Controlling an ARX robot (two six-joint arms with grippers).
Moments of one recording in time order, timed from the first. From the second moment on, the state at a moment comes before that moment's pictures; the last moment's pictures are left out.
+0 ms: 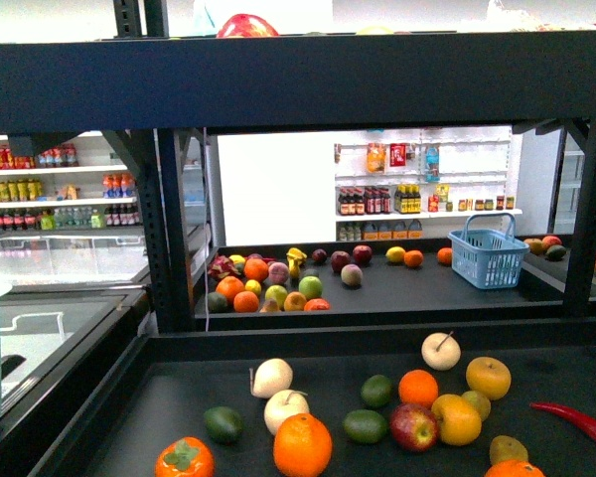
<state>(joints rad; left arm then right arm) 0.57 2.12 1.20 1.17 0.44 -1.48 0.00 0.01 0.01 0.00 0.00 0.00</state>
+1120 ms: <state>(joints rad) 0.34 0.78 0.39 0.41 0.33 -0.03 0.00 0.01 0.01 0.00 0.00 0.00</state>
